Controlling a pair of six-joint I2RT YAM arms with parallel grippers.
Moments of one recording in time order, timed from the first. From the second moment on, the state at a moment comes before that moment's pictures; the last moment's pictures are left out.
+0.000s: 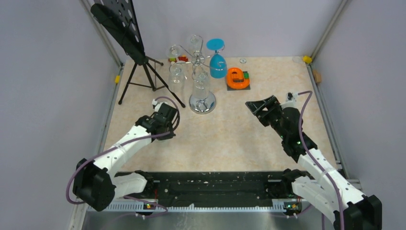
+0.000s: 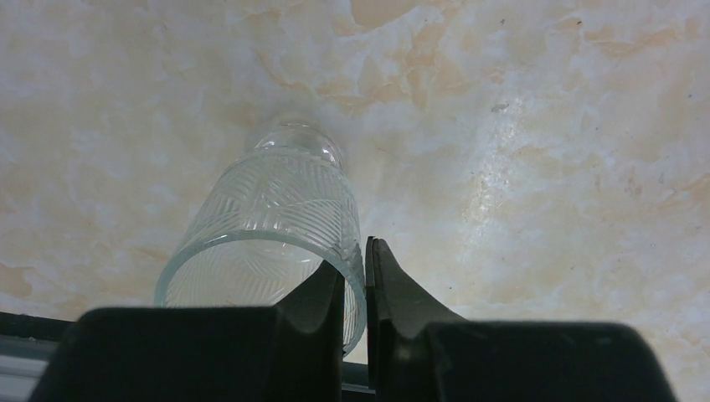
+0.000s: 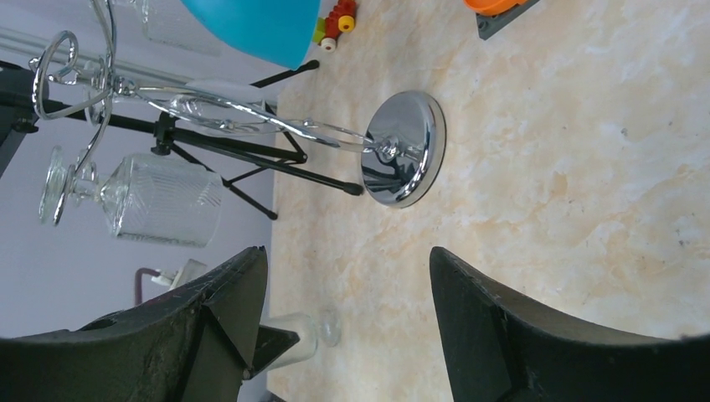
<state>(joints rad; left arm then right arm) -0.52 1.16 0.85 -0.79 -0.33 -0.64 0.40 0.79 0.54 0.04 0.02 1.05</state>
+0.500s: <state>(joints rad) -0.46 1.15 0.87 -0.80 -0.31 -0.62 0.40 0.84 0.54 0.05 -0.10 1.07</state>
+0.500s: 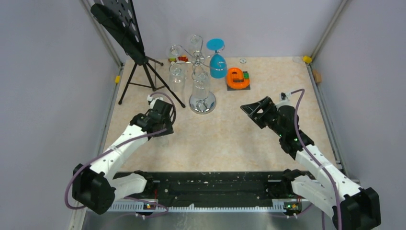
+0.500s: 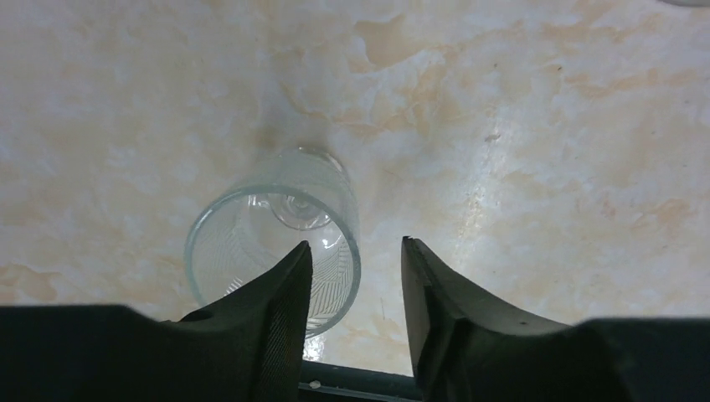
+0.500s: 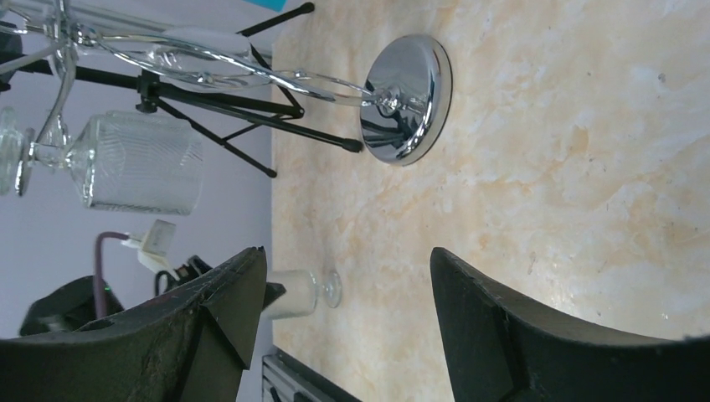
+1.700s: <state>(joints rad) -0.43 0.75 1.06 -0.58 -0.28 -0.32 0.58 1.35 1.01 0.49 -0.35 1.30</state>
